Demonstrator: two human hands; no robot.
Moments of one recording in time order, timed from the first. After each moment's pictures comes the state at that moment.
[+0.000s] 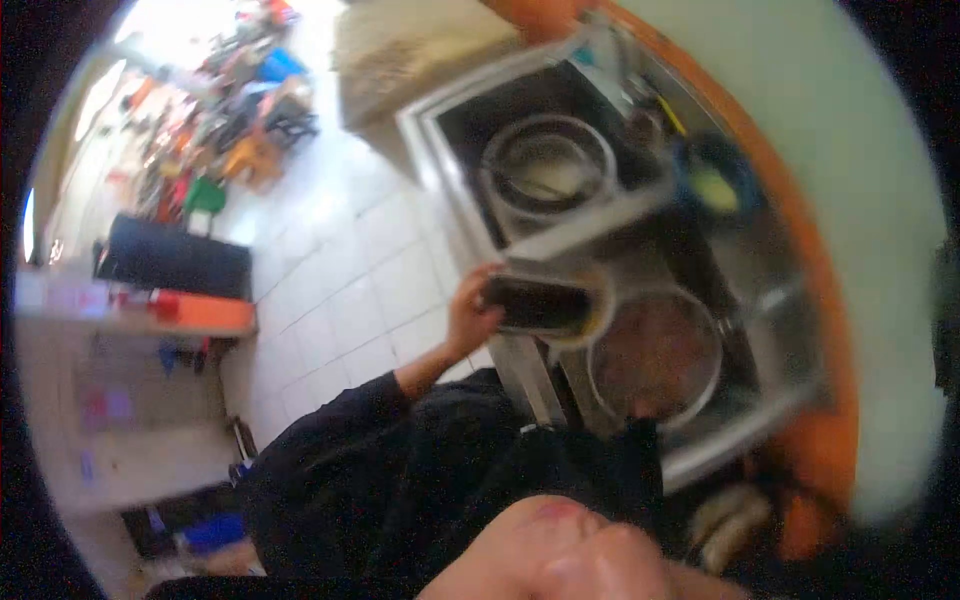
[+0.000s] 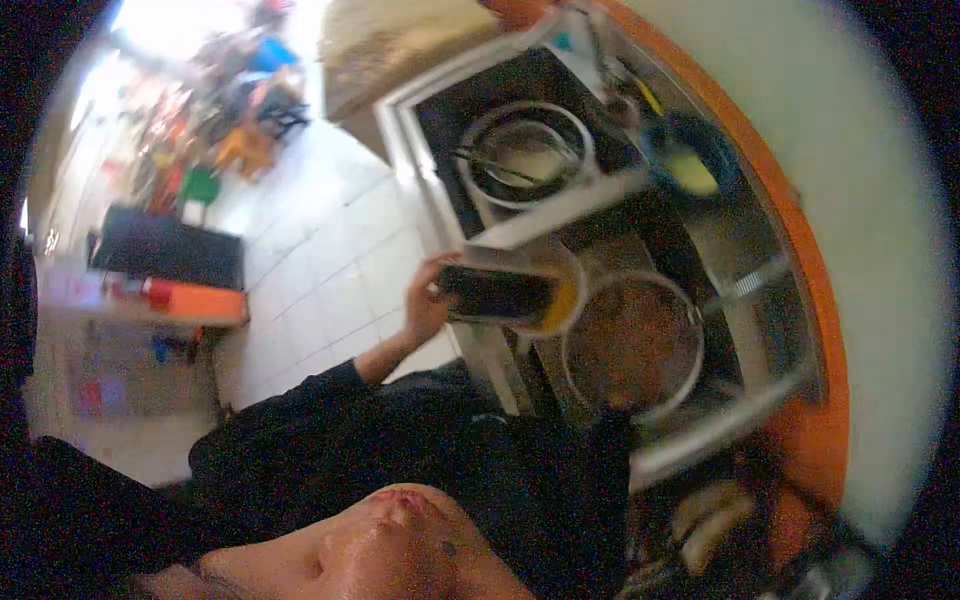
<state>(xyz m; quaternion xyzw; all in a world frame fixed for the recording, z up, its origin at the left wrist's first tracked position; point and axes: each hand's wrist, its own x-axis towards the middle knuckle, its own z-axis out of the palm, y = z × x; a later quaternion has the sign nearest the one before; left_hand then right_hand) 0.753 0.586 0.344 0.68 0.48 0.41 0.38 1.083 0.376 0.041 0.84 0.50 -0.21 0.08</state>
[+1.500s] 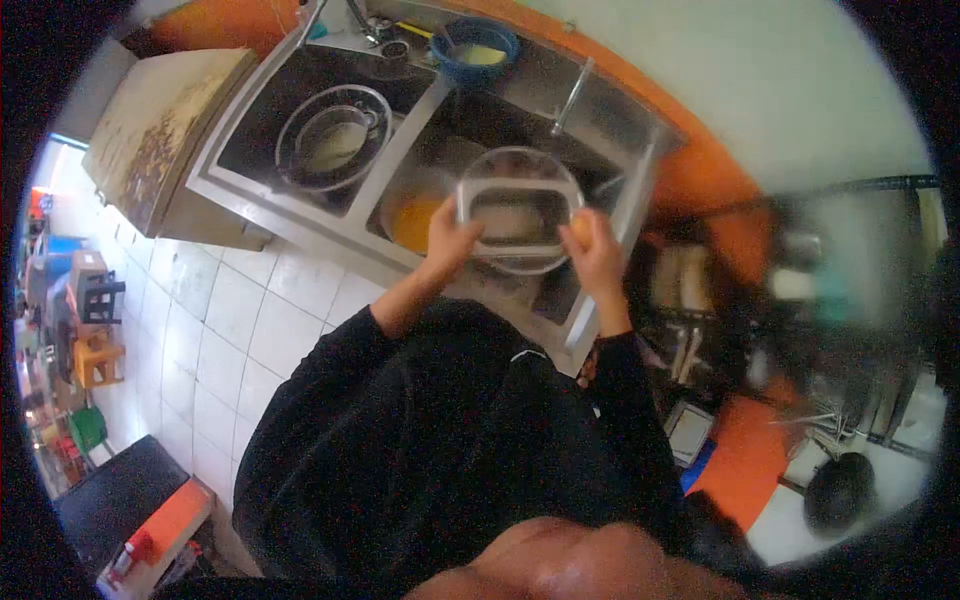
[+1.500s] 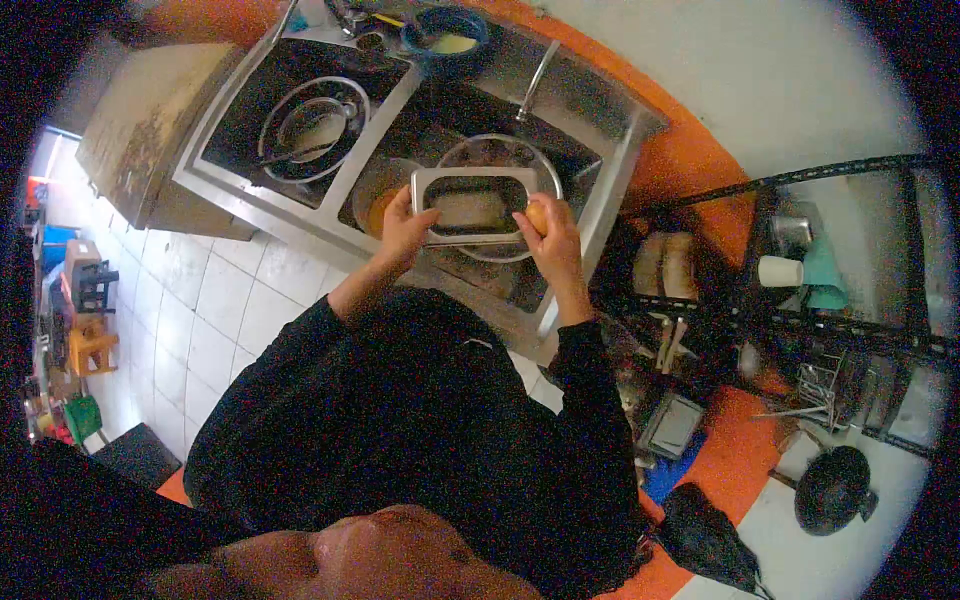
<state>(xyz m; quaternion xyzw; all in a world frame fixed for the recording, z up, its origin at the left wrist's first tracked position) 0.842 0.535 0.358 0.50 0.29 0.27 0.77 0.985 0.365 0.419 0.82 0.45 0.07 -0.35</state>
